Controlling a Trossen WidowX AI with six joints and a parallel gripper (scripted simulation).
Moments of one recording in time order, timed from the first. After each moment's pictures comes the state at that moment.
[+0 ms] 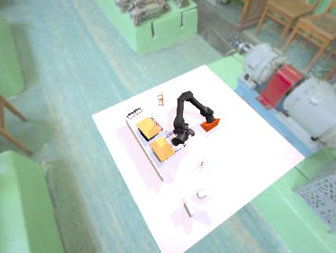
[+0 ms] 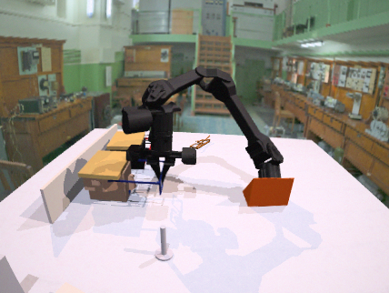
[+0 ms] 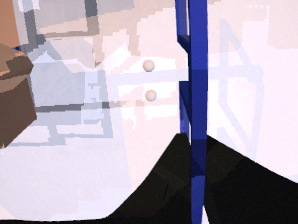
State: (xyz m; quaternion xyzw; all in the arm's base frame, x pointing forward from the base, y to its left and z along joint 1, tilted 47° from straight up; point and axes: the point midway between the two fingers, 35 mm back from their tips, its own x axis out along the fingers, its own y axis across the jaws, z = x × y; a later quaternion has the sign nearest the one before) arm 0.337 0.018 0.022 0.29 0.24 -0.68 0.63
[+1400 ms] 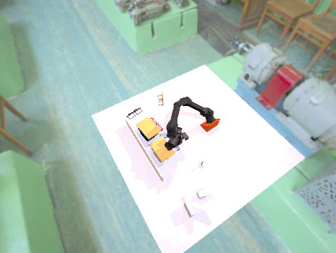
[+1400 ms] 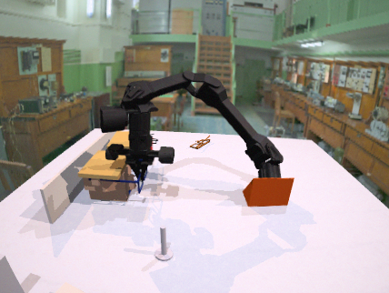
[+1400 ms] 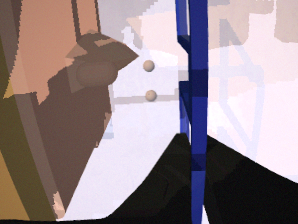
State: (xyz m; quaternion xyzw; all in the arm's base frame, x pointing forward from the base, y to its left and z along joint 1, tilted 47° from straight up) arm 0.396 0.011 0.025 0.29 0.24 -0.68 0.63
